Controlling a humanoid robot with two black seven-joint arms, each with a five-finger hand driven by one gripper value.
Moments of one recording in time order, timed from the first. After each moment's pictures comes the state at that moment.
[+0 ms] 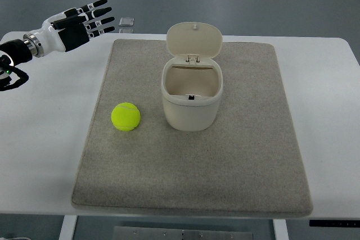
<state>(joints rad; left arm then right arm) -0.99 0.59 -0.37 -0.74 -0.30 -0.49 0.06 0.03 0.00 -0.05 0.21 0.04 -0.13 0.04</state>
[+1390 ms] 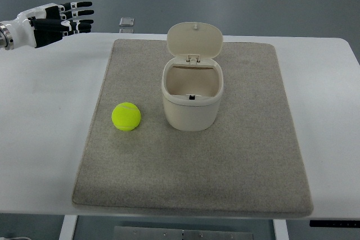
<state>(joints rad) -1.07 0.80 -0.24 -0.88 0.10 -0.51 -0.09 0.03 0.00 -0.05 0.21 0.04 -0.13 0.04</state>
